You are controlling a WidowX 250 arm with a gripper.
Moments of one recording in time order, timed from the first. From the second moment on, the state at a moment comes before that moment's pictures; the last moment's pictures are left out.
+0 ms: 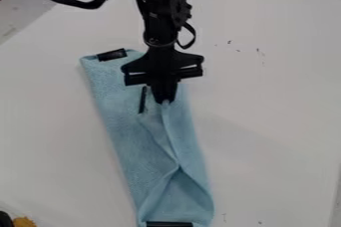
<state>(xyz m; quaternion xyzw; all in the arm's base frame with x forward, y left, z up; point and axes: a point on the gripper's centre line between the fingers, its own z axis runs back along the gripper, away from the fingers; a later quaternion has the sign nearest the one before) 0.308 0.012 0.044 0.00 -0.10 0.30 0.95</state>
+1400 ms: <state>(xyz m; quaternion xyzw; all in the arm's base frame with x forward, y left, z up) 0.270 0.051 0.046 0.05 -0.01 0.22 0.98</state>
